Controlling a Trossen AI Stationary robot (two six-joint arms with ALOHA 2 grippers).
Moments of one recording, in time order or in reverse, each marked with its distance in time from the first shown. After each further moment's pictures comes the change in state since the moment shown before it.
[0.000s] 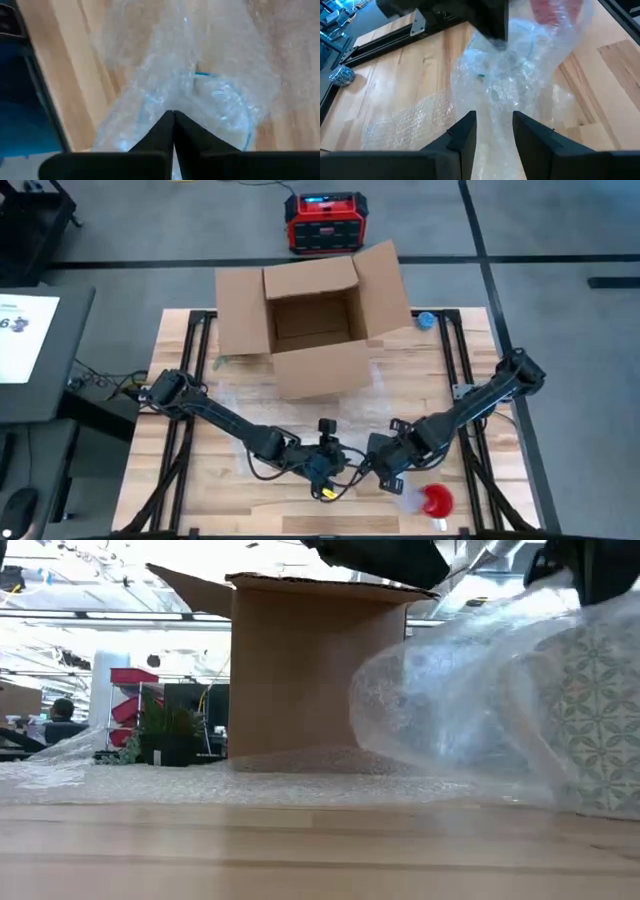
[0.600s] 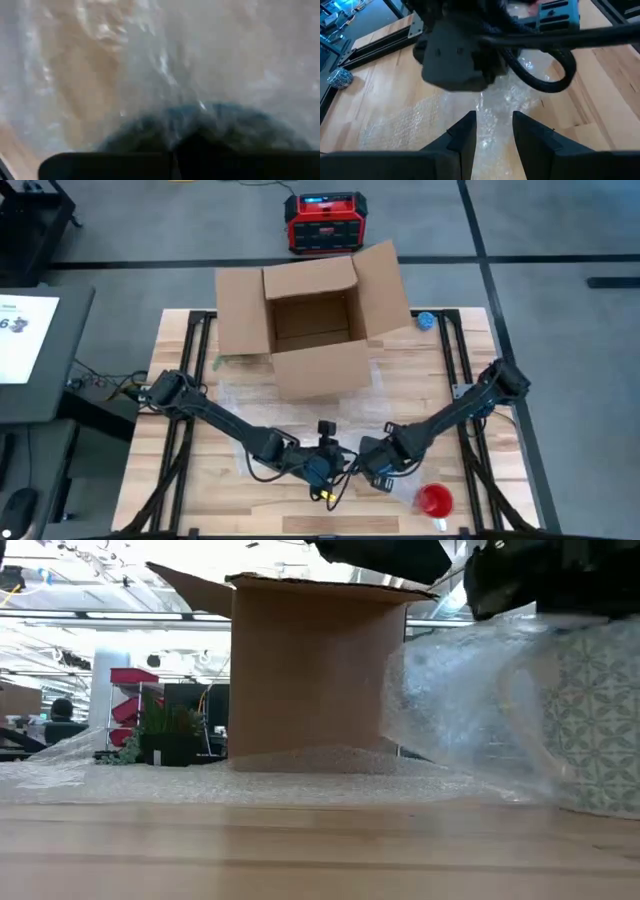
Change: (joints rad) left arm -0.008 0.001 0.000 0.004 0.000 0.004; right arm -0.076 0.194 -0.138 0.132 -0.054 -0.052
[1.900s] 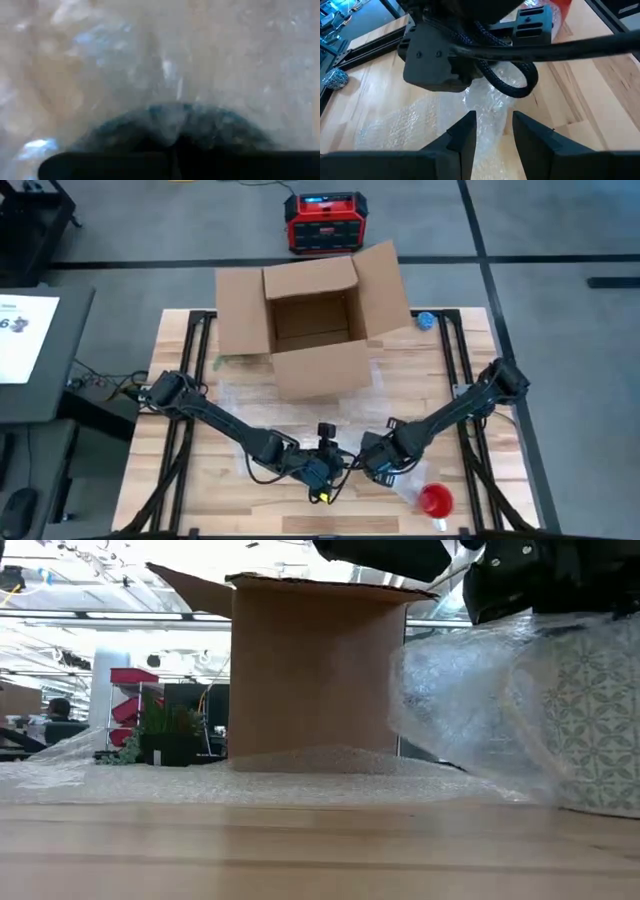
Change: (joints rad) left arm -0.008 0.000 -0.001 0.006 0.000 -0.003; right arm 0.006 -0.060 0.045 -0.135 0.055 0.034
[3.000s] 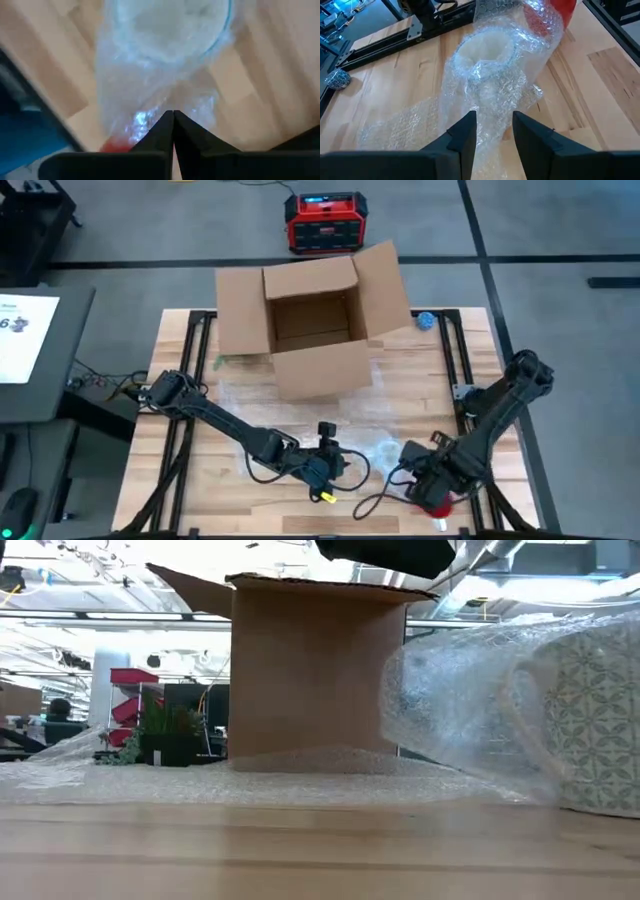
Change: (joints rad) left arm 0.001 0.000 0.001 0.005 0.000 -0.010; right arm 0.273 -0.147 0.090 -0.253 0.064 0.486
